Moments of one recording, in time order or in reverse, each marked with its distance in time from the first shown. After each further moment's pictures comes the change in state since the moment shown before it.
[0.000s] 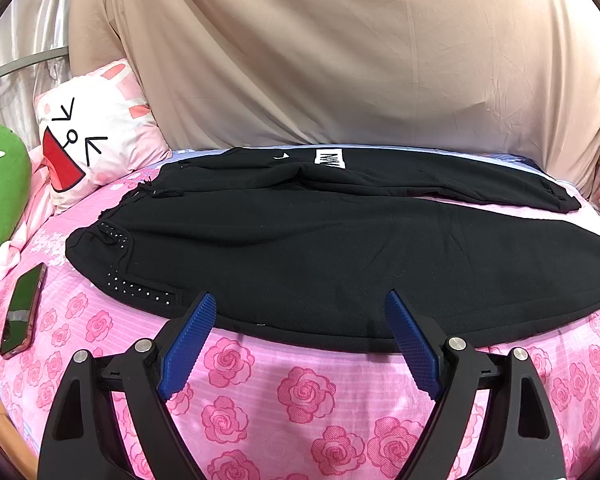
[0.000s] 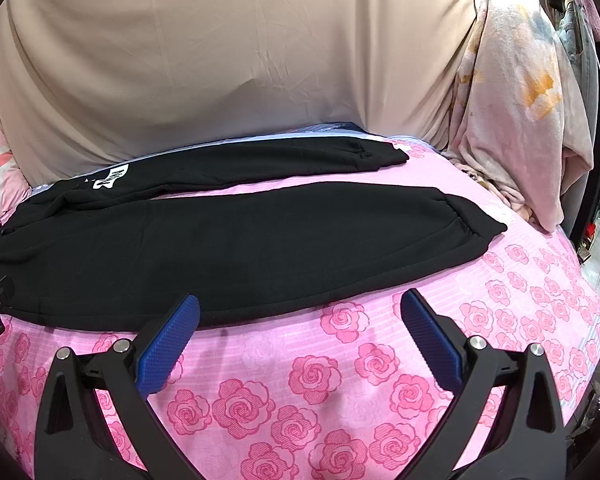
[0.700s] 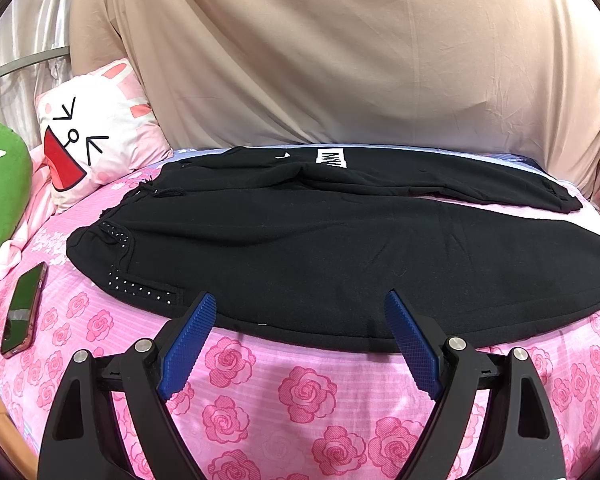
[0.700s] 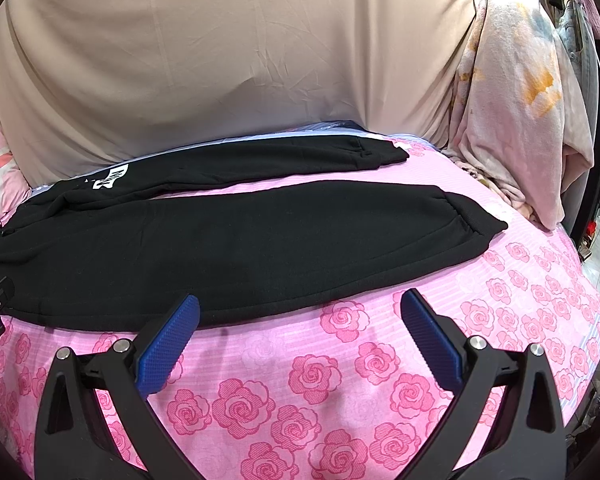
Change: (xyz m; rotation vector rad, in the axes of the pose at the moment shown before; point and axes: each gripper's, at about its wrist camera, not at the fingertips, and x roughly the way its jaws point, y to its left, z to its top) left arm 0.000 0.000 0.000 -0.001 0.001 0.003; right arm 0.001 0.001 -0.002 0.003 0.003 0.003
